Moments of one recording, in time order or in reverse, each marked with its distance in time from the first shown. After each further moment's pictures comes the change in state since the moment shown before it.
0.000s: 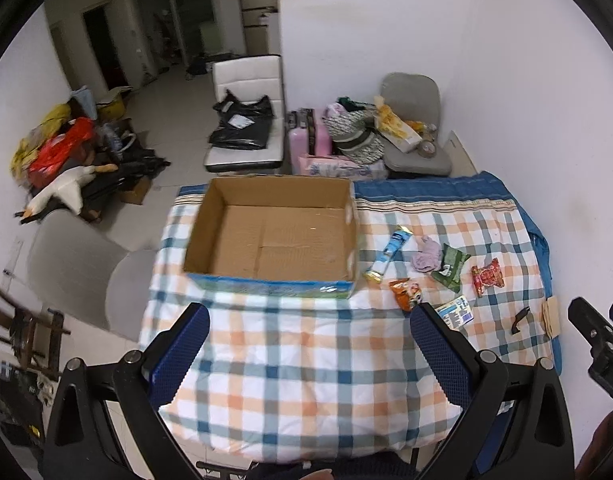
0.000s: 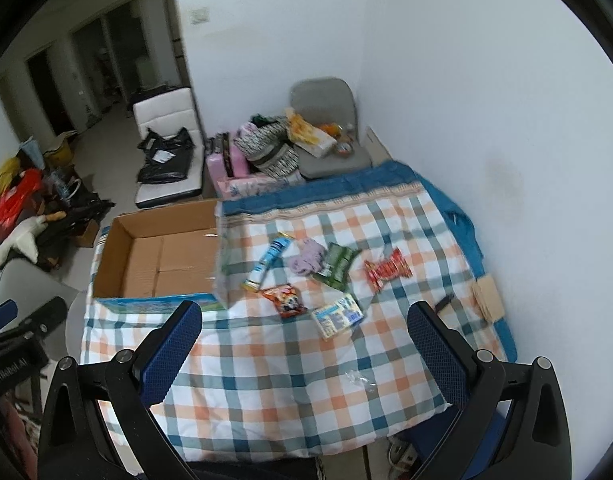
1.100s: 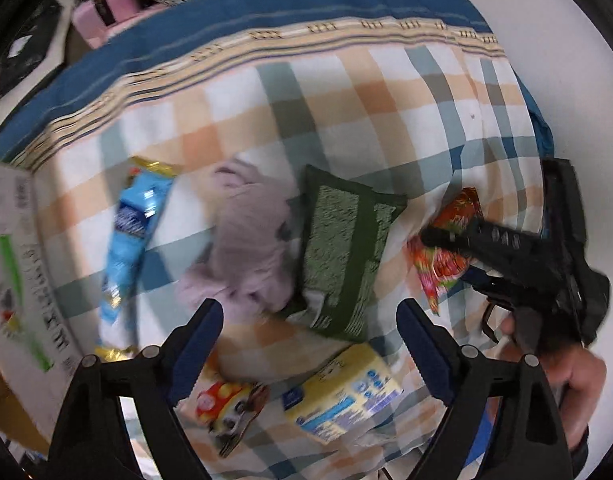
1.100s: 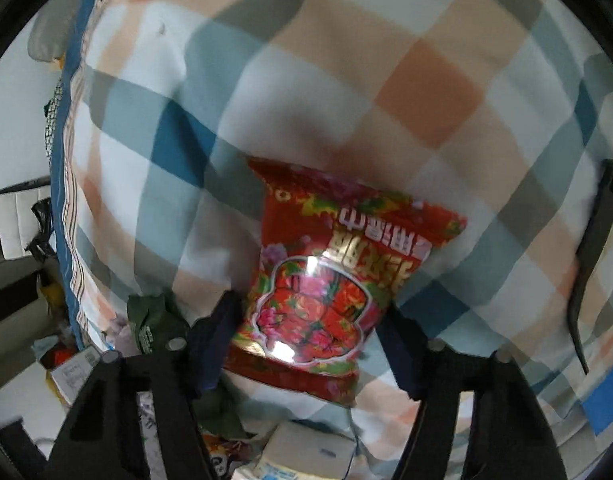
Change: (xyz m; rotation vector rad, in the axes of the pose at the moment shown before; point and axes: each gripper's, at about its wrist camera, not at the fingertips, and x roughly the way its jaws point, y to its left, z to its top) left arm 0.417 -0.291 0.050 0.258 0.662 -0.343; right arm 0.524 -0.227 -0.008 0.749 0.692 0.127
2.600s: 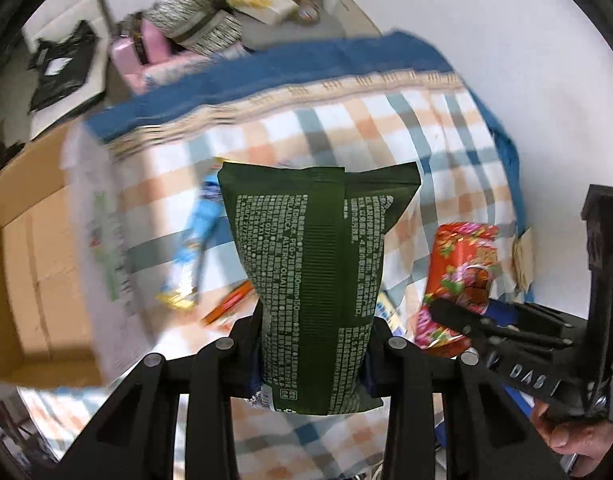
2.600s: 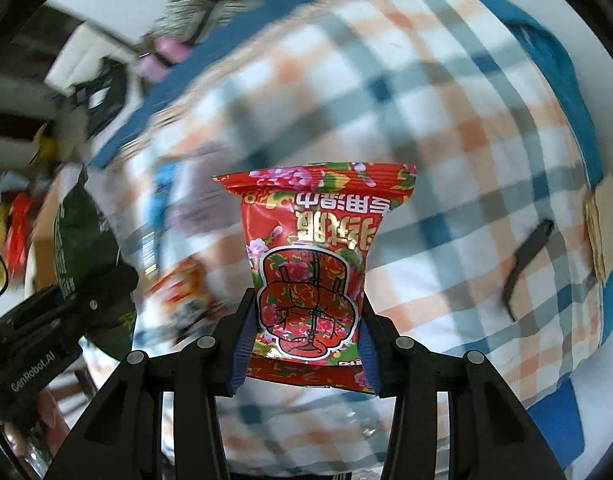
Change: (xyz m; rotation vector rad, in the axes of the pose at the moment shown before) left arm -0.121 0.027 -0.107 -0.009 -0.240 0.030; right arm -0.060 0.154 -0.327 -0.608 -0.105 -0.031
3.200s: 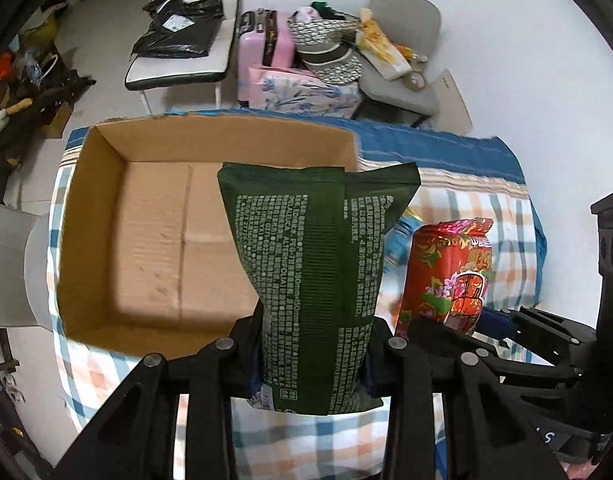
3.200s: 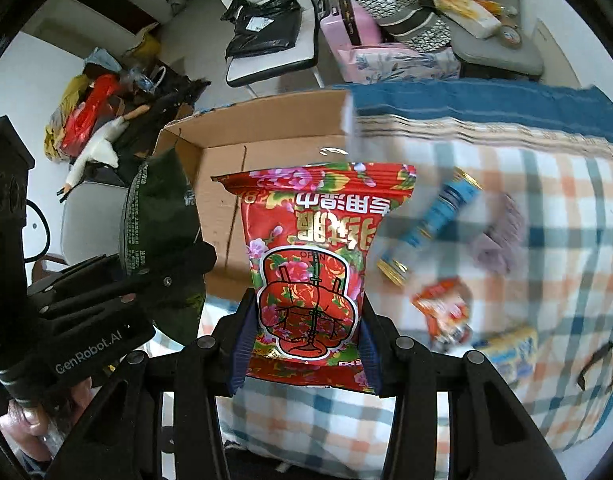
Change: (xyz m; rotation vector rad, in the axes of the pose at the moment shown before) left arm -0.090 0.240 -0.009 -0.287 -0.094 0.028; right arm -0.072 0.352 -0.020 -0.378 0.040 0.081
